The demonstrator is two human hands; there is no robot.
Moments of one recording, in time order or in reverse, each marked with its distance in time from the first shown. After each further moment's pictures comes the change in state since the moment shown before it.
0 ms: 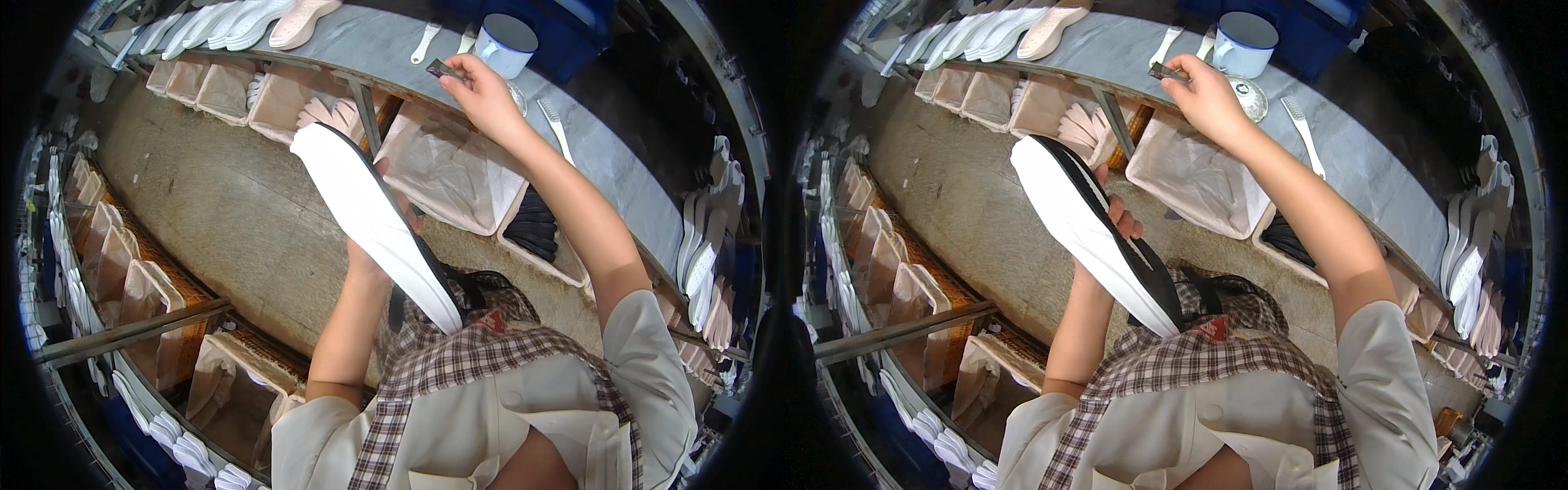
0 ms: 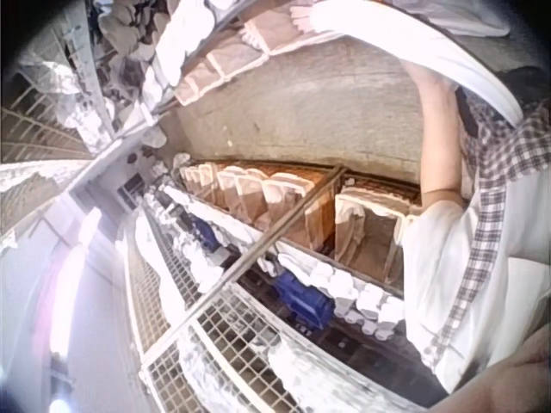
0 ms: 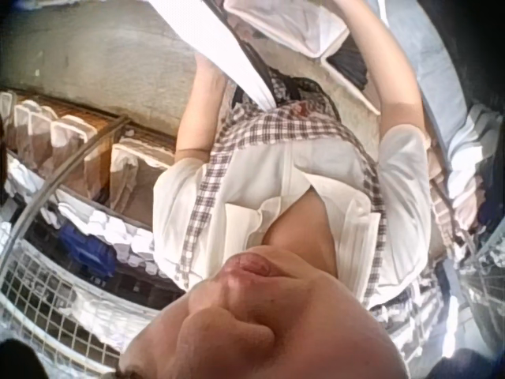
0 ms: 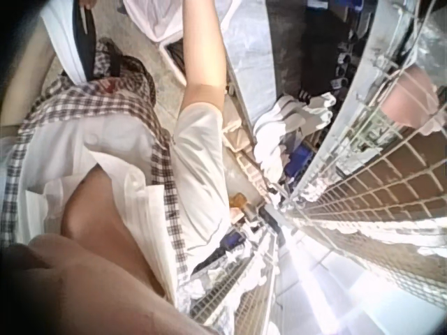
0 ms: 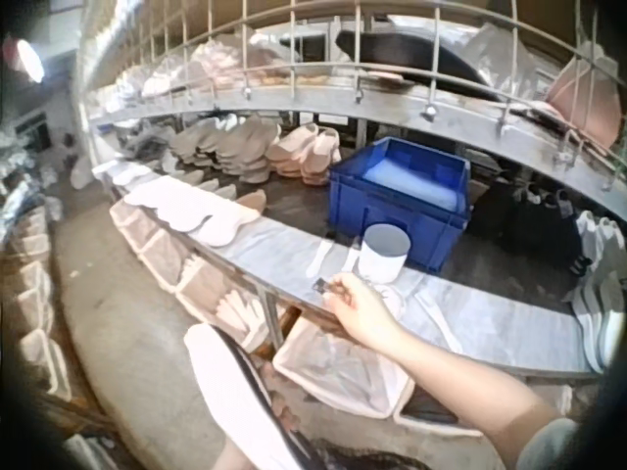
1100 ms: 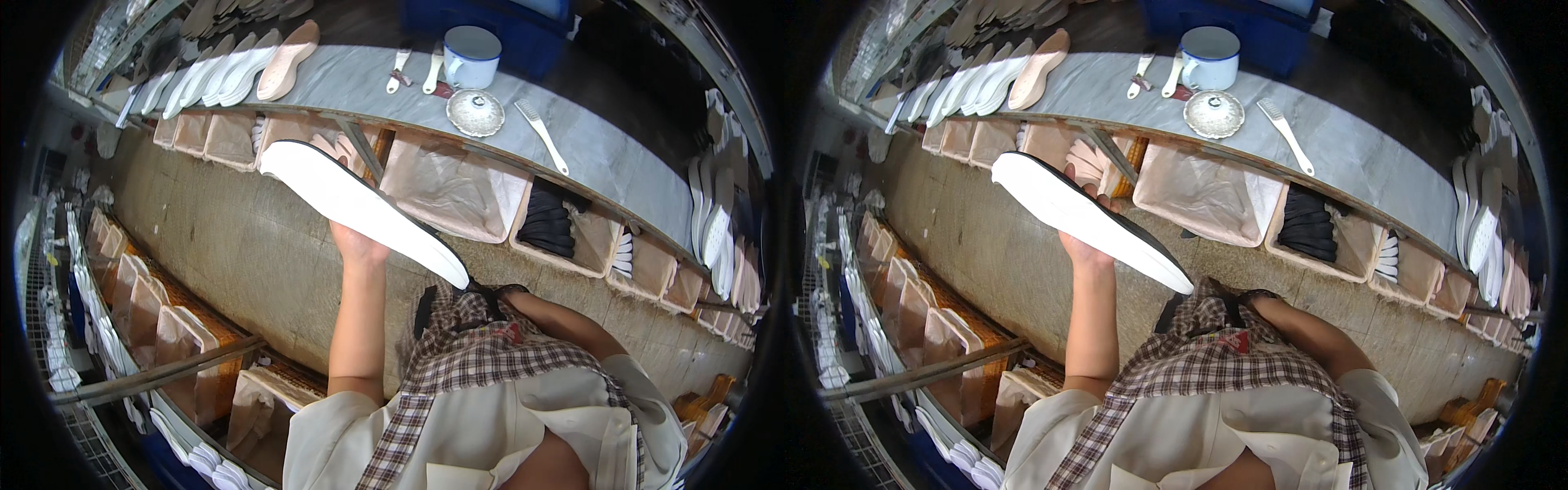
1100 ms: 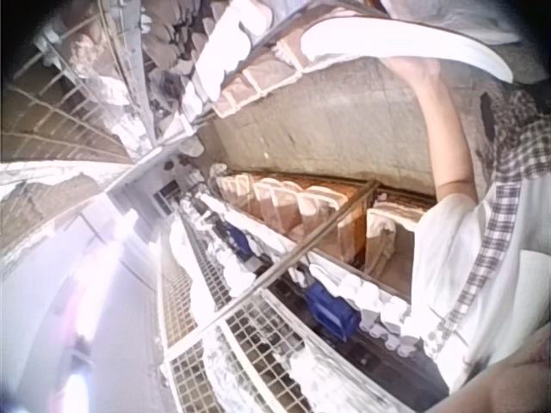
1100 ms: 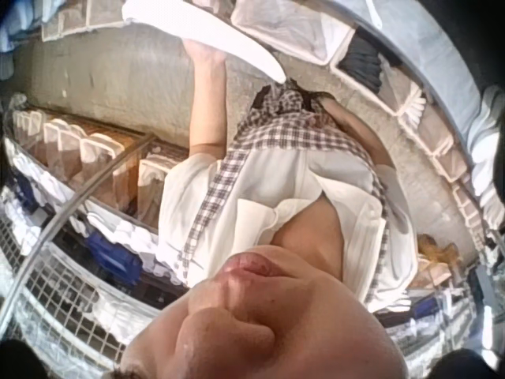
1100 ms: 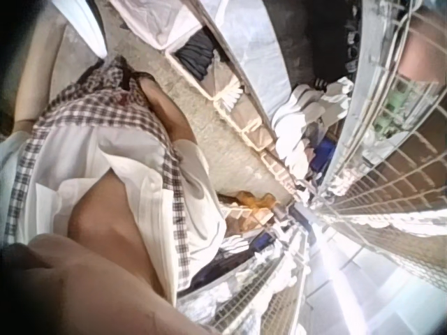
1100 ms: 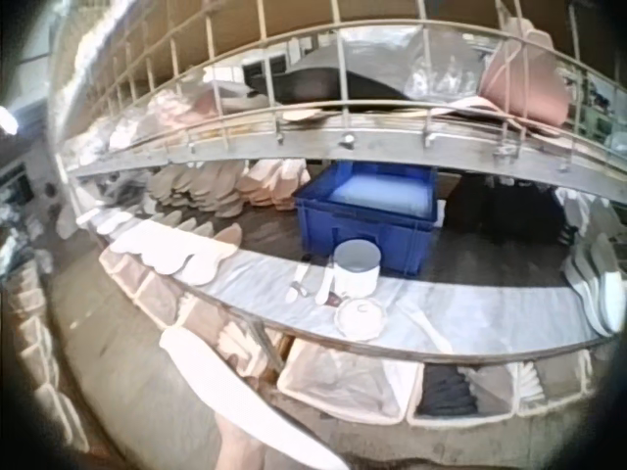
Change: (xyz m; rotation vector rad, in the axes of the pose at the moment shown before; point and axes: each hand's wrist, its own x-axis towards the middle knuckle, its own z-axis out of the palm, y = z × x) left_hand 0.048 0.009 0.012 0.203 0.080 0.183; right_hand -0.342 0.178 0.058 -0.025 -0.894 0.709
